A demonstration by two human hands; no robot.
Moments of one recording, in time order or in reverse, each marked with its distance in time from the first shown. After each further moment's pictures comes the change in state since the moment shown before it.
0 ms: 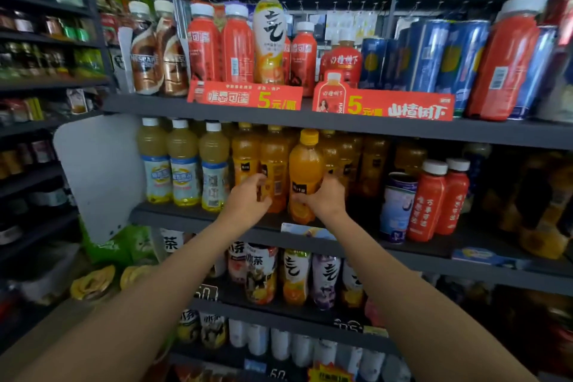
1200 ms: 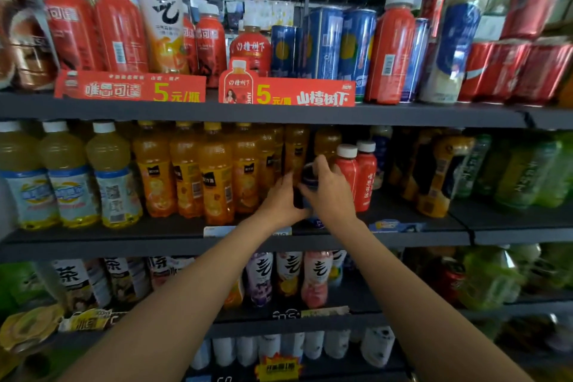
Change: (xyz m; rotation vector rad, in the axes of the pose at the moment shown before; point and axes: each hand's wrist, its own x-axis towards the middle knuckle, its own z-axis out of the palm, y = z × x) left_hand 0.021 0.111 0.135 -0.196 -0.389 0.264; right_hand -0.030 0.064 -0.111 -0.393 0.308 -0.184
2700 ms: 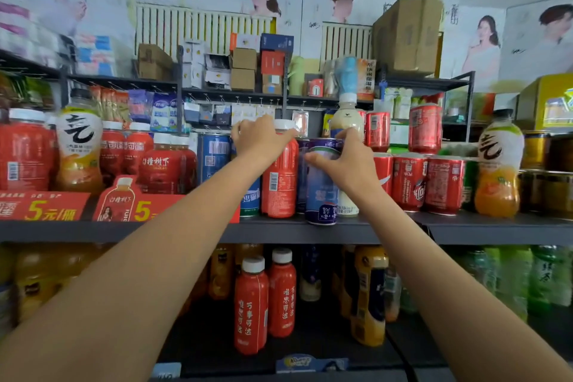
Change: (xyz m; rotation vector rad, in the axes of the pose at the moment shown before) left_hand 0.147 0.268 -0.072 0.364 0.663 0.057; right_hand 0.157 0.077 -0.227 0.305 0.208 -0.055
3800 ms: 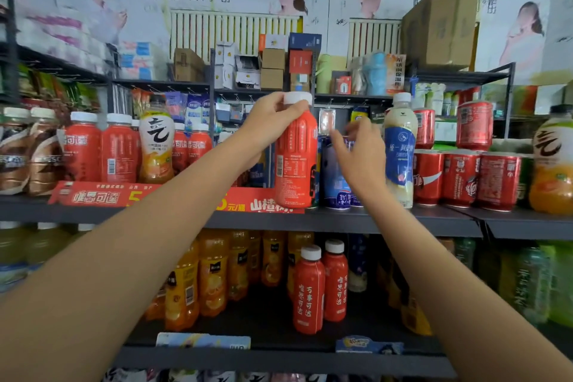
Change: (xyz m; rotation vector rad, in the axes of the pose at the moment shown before) left_hand -0.043 -0.054 -0.107 -0.820 -0.187 0.065; right_hand -0.023 -0.068 0.057 -0.015 0.199 -0.074
